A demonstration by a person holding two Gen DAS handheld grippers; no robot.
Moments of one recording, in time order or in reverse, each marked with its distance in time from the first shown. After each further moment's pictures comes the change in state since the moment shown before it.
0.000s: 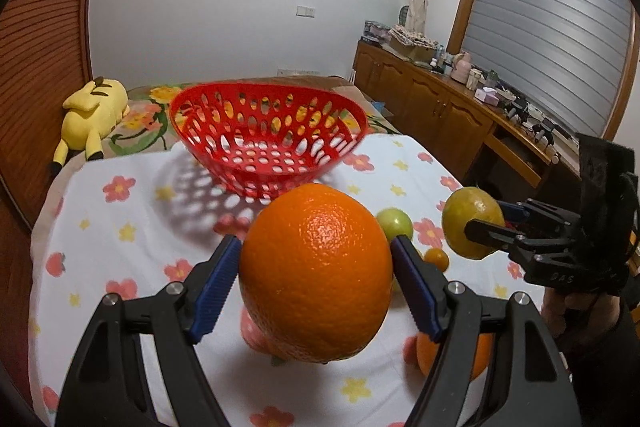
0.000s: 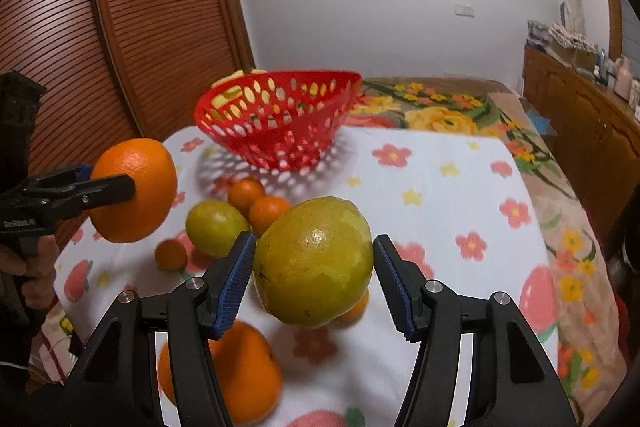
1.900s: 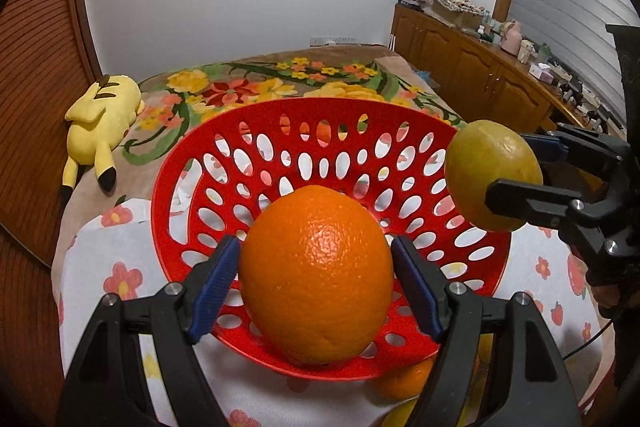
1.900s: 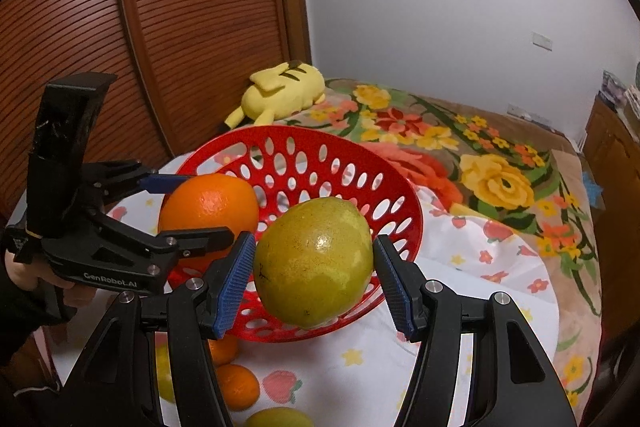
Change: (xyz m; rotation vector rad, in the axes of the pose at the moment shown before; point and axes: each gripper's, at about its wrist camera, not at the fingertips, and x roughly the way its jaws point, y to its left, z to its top) left arm 0.139 0.053 0.105 0.023 0.158 0.142; right arm 0.132 -0.009 0.146 -0.200 0.090 0.156
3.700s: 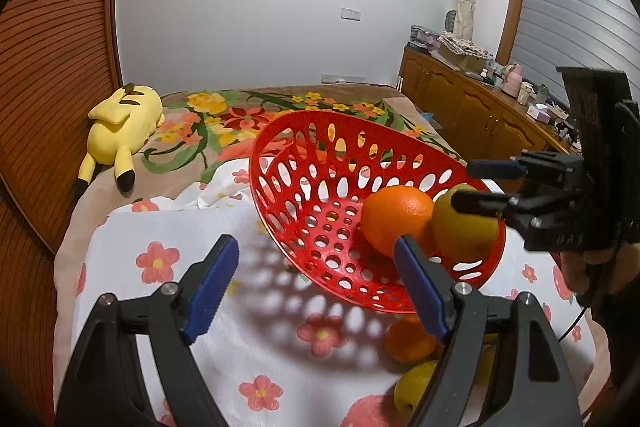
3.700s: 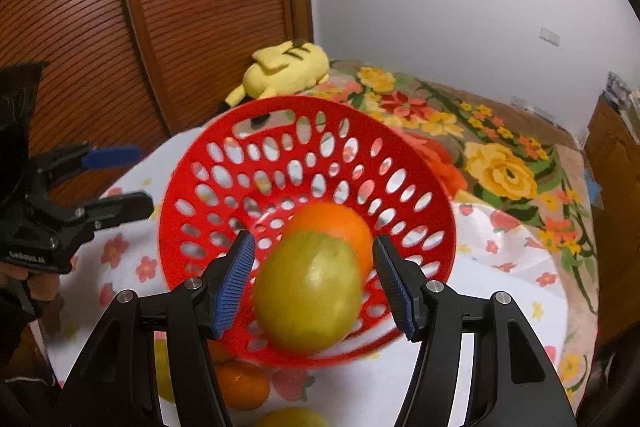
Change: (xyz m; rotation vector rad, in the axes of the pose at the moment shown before) left arm -0.056 0.032 -0.040 -0.072 -0.154 -0.006; right arm 0.014 0.013 -0.002 -0.025 0.056 -0.027
